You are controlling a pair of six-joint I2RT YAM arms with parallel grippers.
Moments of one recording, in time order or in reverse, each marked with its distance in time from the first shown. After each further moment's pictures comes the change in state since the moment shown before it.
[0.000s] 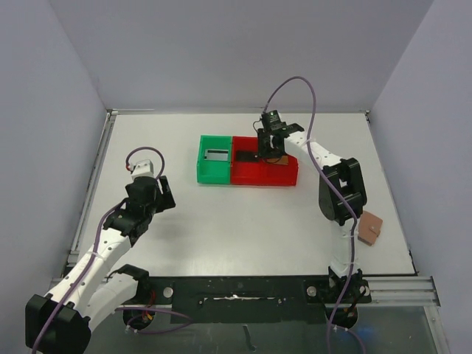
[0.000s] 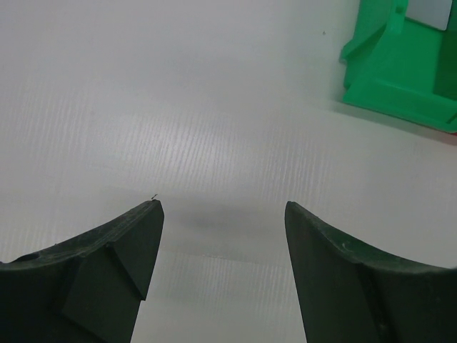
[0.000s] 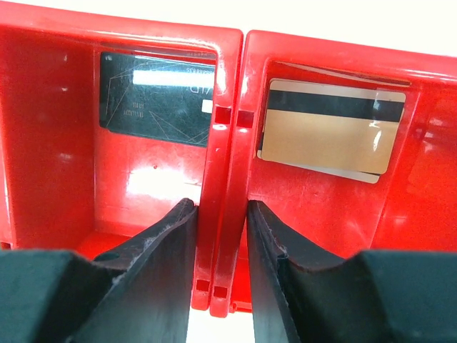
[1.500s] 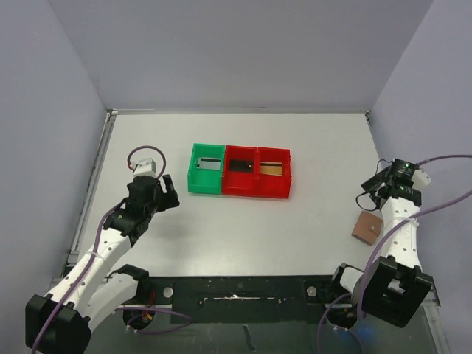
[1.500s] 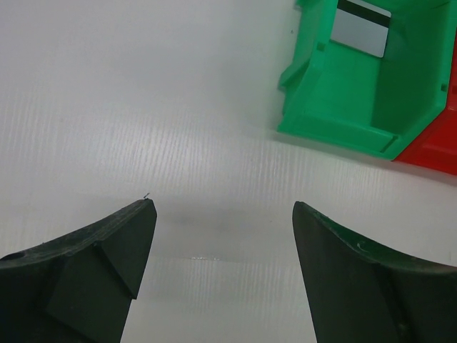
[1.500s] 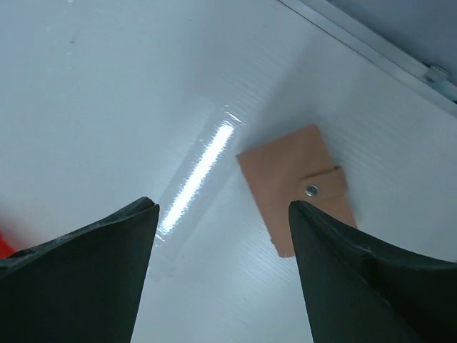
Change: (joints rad) left arm 0.000 -0.001 0.000 0.031 0.064 -0.002; right arm -0.809 -0.949 -0.830 -0.023 0.099 0.211
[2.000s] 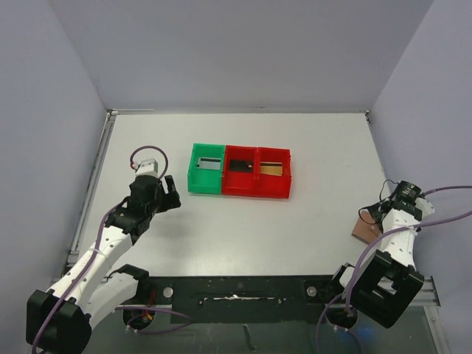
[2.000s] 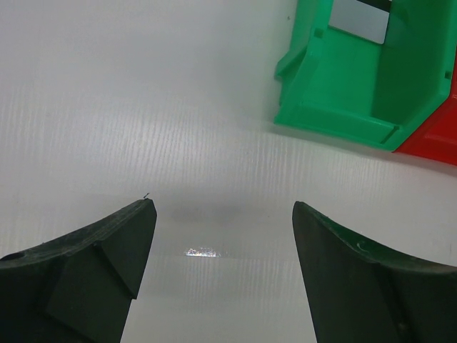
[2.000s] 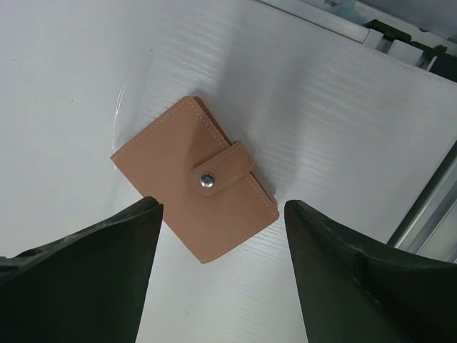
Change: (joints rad) left arm 0.000 0.028 0.000 0.002 0.034 0.000; right arm -0.213 -0.051 -0.209 -0.032 0.061 0.021
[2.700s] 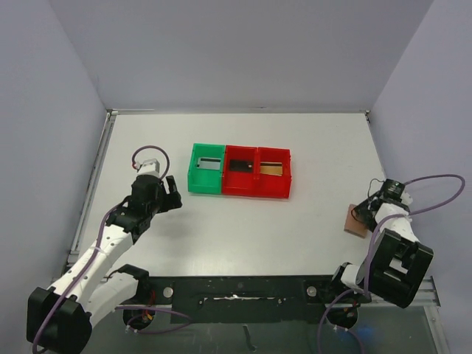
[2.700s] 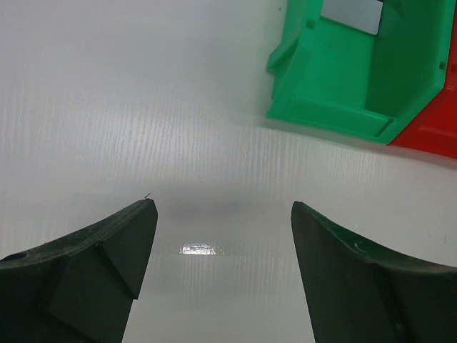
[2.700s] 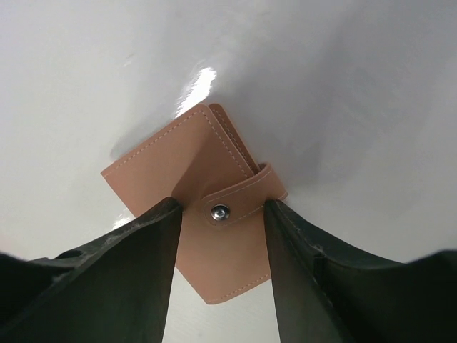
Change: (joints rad) left arm 0.000 0.012 0.000 0.005 0.027 -0.001; right arm 0.049 0.176 -0.077 0.233 -0.138 -0.094
